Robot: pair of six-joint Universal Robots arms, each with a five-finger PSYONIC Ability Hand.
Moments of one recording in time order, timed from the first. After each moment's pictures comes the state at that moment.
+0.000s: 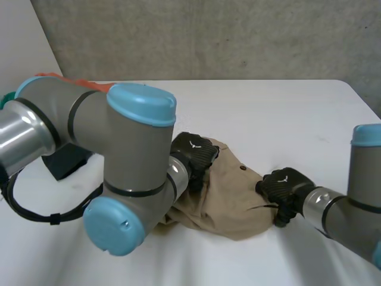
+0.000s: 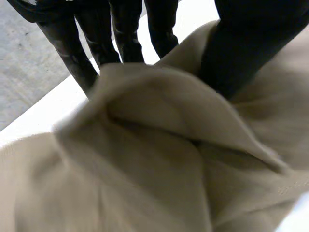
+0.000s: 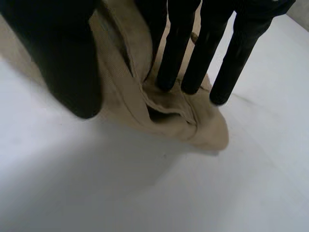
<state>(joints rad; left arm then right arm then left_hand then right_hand) 3.90 -2.24 -0.98 2.77 -1.67 3.42 1.90 -1.18 1.69 0.15 1.33 2.58 1.10 1.05 1.02 1.04 0.86 0.88 0.89 0.88 0.87 0.70</state>
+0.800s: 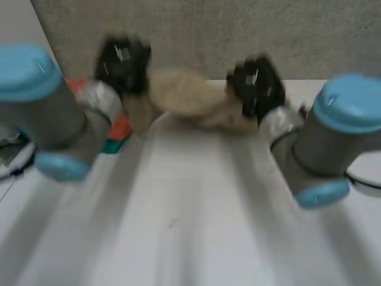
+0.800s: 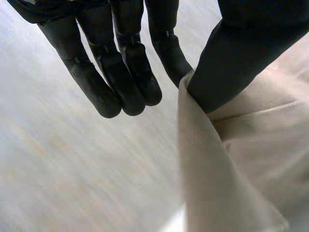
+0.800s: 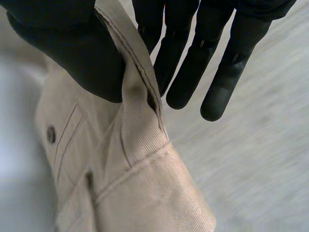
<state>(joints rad) 4.23 -2.03 -1.25 3.41 -1.52 3.50 2.11 -1.10 1.34 -0.33 1.52 2.51 1.16 1.20 1.19 1.20 0.98 1.12 1.17 1.19 1.19 1.02</state>
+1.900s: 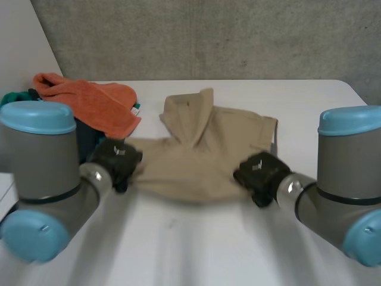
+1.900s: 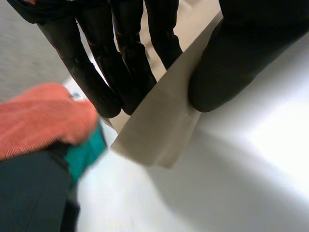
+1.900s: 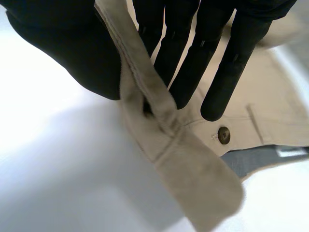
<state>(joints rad) 4.21 -1.93 -1.54 2.97 -1.65 3.67 2.05 -1.15 1.52 0.23 1.38 2.50 1.17 1.19 1.18 1.19 0.98 1.12 1.18 1.19 1.20 1.02</state>
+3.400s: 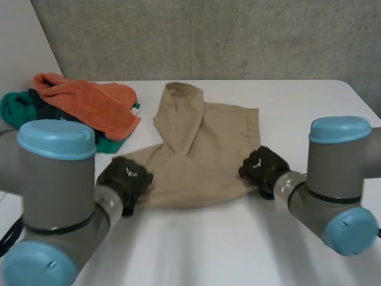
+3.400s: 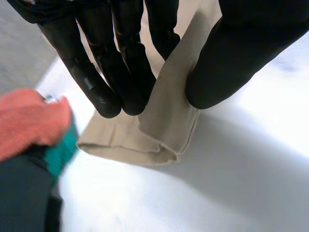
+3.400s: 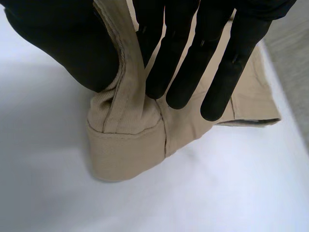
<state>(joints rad) 4.10 -1.91 -1.59 2.94 -1.73 3.71 2.03 -1.04 1.49 0.07 1.43 2.25 1.17 1.20 1.19 1.20 1.00 1.12 1.18 1.19 1.20 1.03</state>
